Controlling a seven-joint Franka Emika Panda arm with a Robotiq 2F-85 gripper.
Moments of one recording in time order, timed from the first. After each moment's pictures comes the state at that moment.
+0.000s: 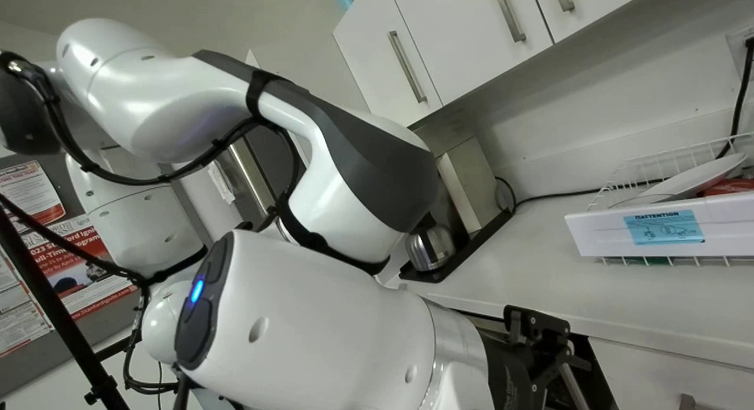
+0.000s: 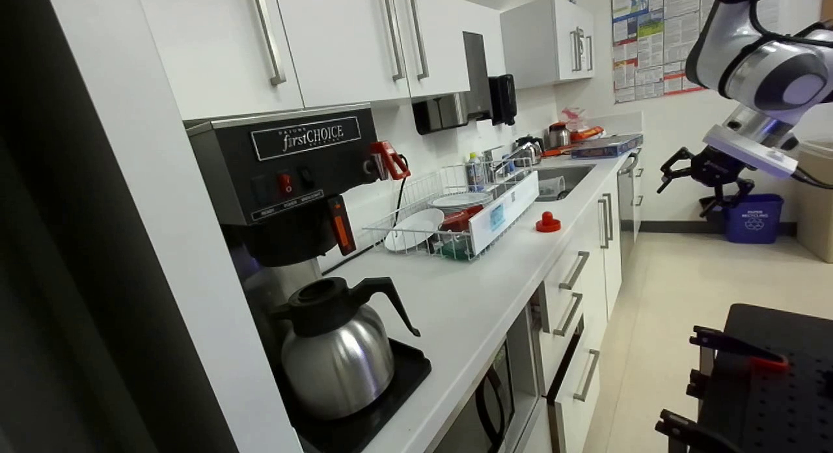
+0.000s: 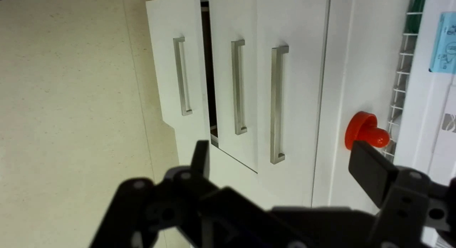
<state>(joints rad) 0.03 0.02 -1.14 -2.55 1.18 2.51 -0.64</state>
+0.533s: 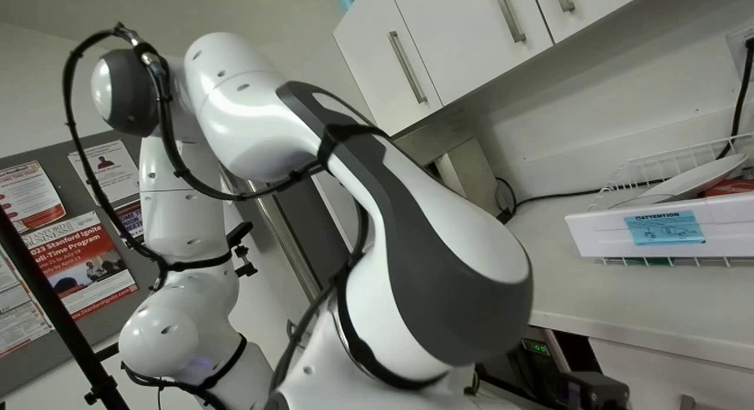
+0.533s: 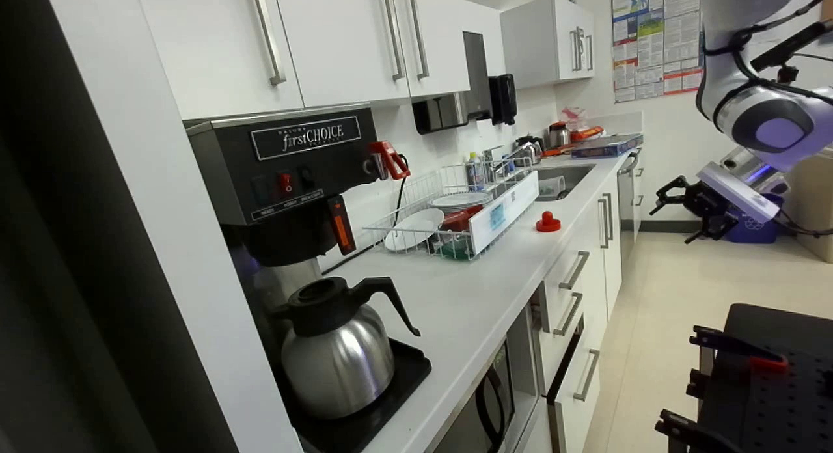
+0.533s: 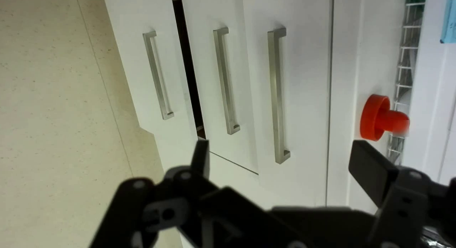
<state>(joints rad) -0.28 0.41 -0.86 -2.43 1.65 2.21 -0.92</state>
